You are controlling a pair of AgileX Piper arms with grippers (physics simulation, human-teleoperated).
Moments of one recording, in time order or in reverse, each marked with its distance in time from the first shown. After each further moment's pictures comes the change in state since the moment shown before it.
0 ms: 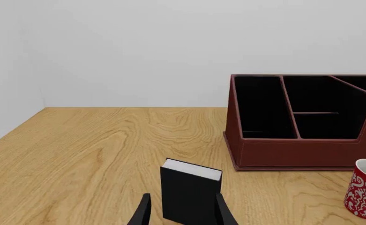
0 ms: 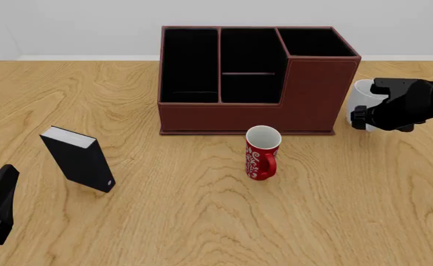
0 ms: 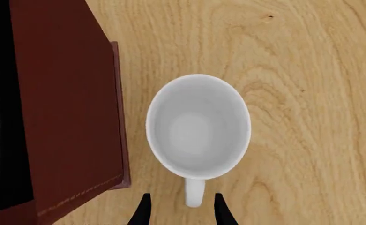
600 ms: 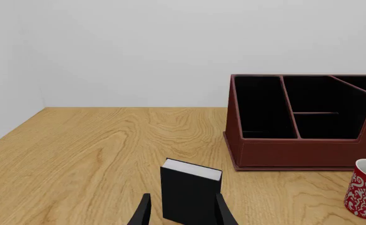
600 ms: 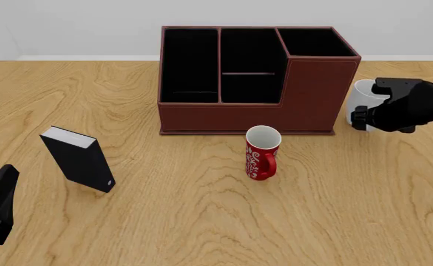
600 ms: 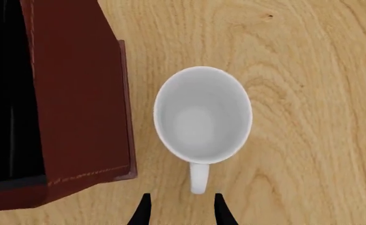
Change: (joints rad) left arm 0.000 0.000 0.000 0.000 0.000; right arm 0.011 -0.056 0.062 -0.027 0.016
